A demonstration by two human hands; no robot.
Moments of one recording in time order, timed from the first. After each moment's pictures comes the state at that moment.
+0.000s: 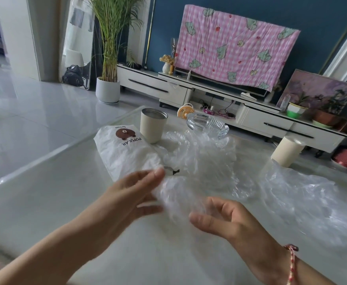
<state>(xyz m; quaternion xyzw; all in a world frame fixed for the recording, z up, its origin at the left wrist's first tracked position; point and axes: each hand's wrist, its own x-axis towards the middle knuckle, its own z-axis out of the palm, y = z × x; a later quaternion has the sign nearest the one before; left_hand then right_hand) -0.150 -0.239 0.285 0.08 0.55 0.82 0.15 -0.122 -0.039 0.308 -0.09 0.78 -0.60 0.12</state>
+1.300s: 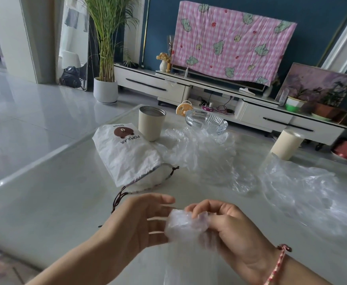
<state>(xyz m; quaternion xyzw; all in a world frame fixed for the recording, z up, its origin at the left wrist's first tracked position) -0.133 -0.219 0.279 -0.03 0.49 0.83 0.25 -0.122 -0.055 0.287 0.04 0.68 -0.72 0.11</state>
